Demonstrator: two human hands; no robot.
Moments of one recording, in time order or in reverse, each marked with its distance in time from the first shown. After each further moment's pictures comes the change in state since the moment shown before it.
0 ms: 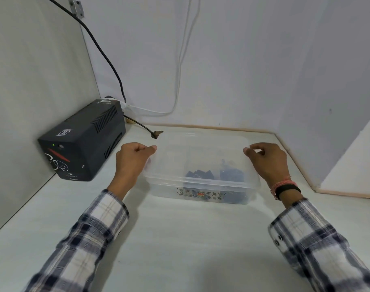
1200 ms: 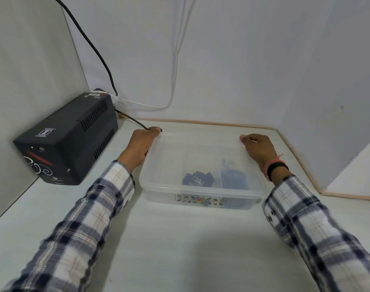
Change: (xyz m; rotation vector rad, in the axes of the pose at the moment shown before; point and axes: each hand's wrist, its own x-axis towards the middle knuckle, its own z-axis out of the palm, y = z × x) left_hand 0.074 0.015 0.047 -0.131 -0.260 -0.222; right_hand 0.070 0.013 0.042 0.086 -0.130 0.203
